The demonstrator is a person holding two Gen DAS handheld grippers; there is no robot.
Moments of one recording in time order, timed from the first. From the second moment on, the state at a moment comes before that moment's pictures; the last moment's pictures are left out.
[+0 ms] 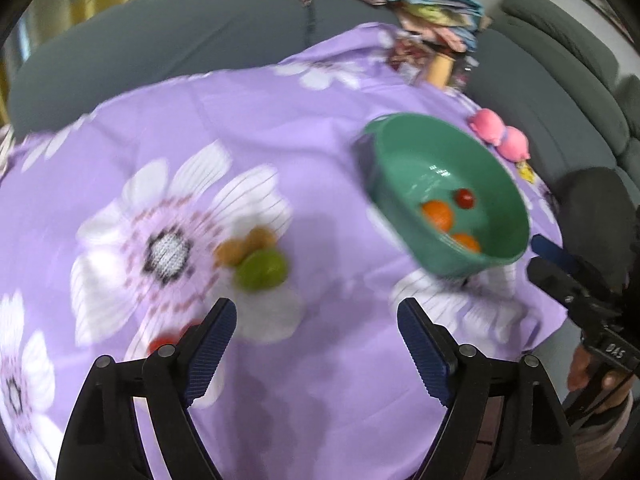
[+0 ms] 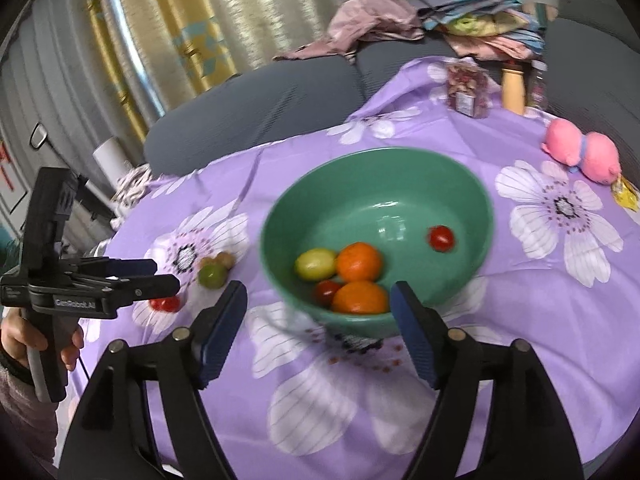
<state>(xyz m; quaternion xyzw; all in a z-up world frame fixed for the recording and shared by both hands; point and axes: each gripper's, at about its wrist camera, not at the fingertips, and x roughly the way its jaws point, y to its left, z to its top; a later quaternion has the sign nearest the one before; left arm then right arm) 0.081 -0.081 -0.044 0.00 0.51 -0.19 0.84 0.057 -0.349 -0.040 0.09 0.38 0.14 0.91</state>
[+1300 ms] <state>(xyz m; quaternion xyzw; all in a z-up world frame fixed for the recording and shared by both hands) 0.031 0.003 -0.062 -0.05 0.51 -0.16 0.84 0.037 -0.220 -0.043 -0.03 0.43 0.23 0.87</state>
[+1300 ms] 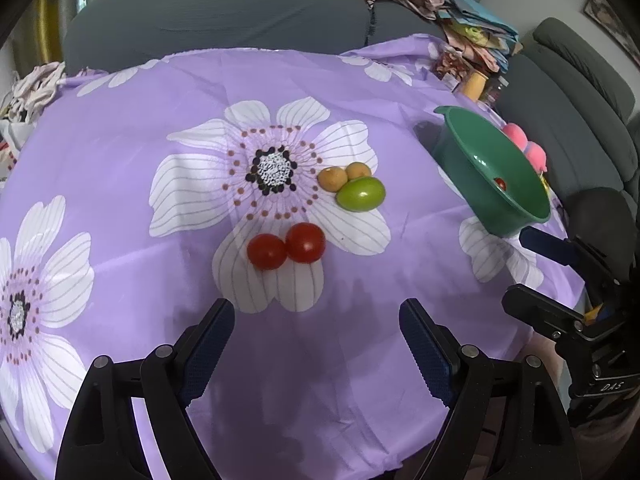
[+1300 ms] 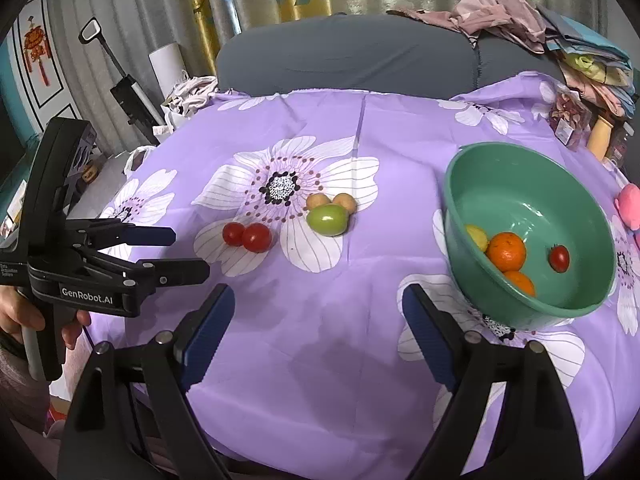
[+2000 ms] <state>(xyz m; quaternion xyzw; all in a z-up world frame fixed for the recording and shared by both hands) 0.030 0.012 -0.070 -0.06 0.52 -0.17 0.84 0.040 -0.198 -0.051 -0.05 0.44 0.24 0.86</state>
